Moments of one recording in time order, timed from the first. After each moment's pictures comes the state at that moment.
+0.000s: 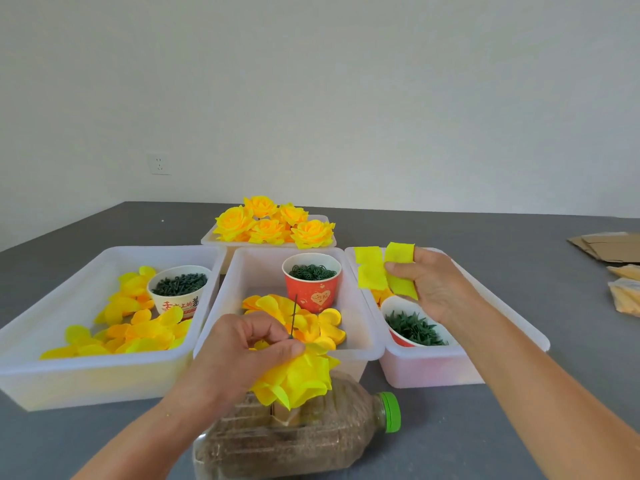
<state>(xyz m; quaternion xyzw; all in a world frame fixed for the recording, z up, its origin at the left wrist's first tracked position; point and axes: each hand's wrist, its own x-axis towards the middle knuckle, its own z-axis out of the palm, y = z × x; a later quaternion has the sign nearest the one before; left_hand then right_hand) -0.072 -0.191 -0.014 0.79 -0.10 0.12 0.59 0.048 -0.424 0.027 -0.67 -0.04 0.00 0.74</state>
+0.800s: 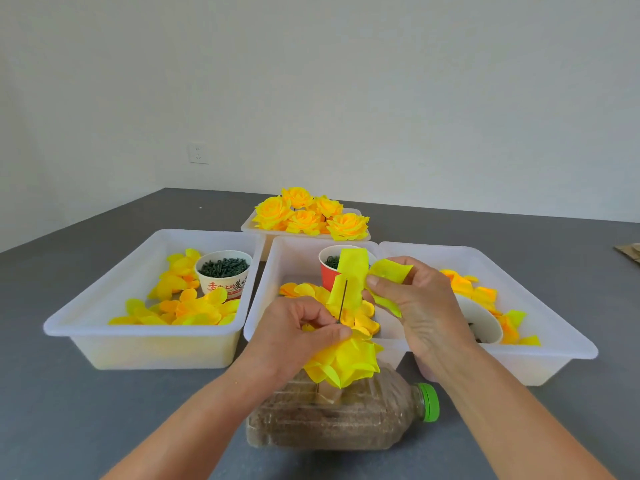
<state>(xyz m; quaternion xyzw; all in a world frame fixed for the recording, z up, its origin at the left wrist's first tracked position) -0.077 -0.191 -0.011 0.79 -0.08 0.12 0.60 -0.031 -0.347 0.022 -0.65 -0.10 -0.05 0.75</state>
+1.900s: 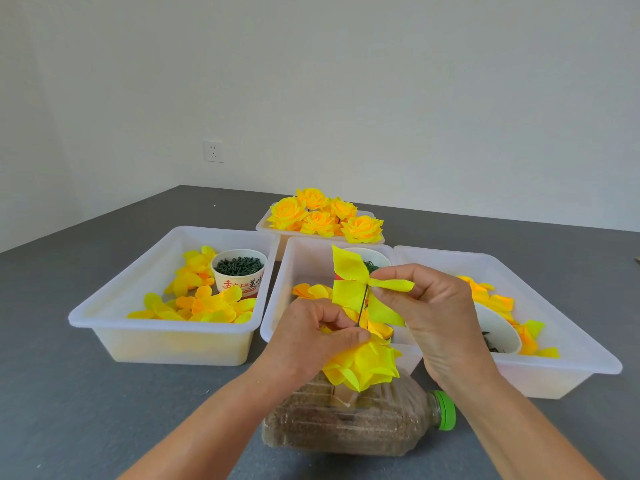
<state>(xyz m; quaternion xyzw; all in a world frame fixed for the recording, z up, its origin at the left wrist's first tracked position) -0.076 -0.190 -0.013 0.78 -0.09 0.12 0.60 -0.051 -0.338 0.025 -0.71 -0.24 -0.16 0.64</state>
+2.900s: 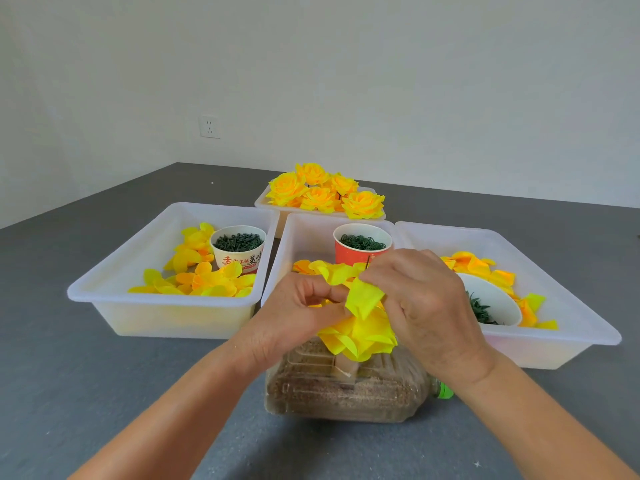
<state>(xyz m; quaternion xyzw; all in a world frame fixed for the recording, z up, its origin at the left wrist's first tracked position) -0.079 -0.175 -0.016 0.75 -0.10 0.07 0.65 -0.057 -0.341 0.013 -0.75 -0.42 -0.48 0.18</state>
